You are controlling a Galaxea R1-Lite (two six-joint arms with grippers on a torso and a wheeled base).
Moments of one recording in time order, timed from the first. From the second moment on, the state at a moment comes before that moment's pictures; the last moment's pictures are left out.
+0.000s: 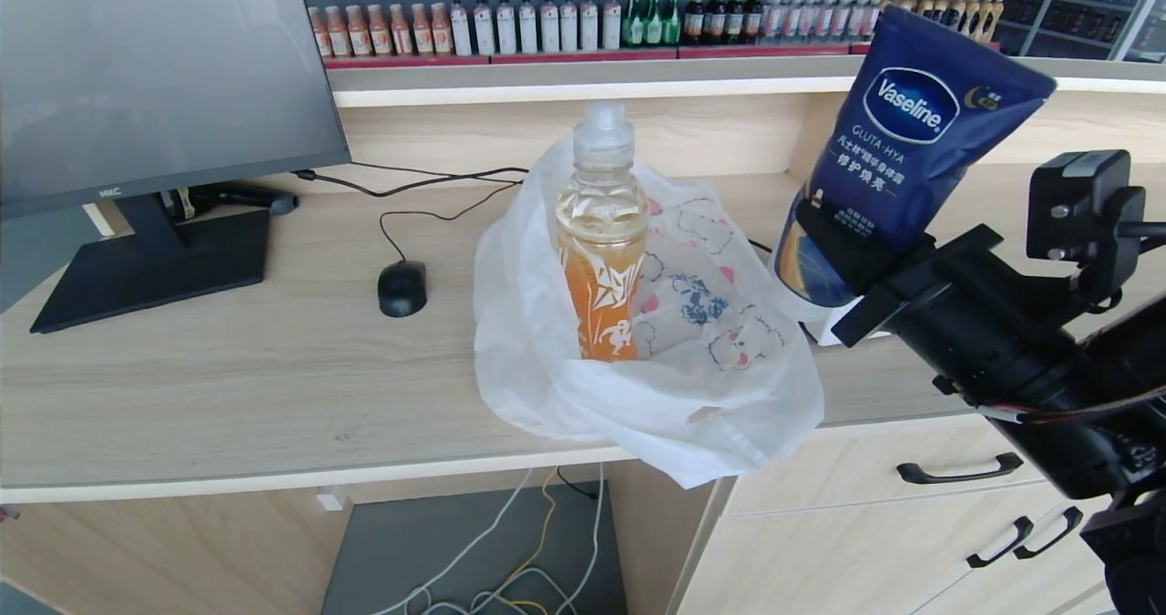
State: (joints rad) left arm 0.00 0.00 0.00 0.00 0.00 0.00; right arm 0.50 1.64 -0.51 -1.57 0.06 -0.13
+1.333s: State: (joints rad) left arm 0.00 0.00 0.00 0.00 0.00 0.00; right arm 0.52 1.90 -0.68 -1.57 0.07 -0.10
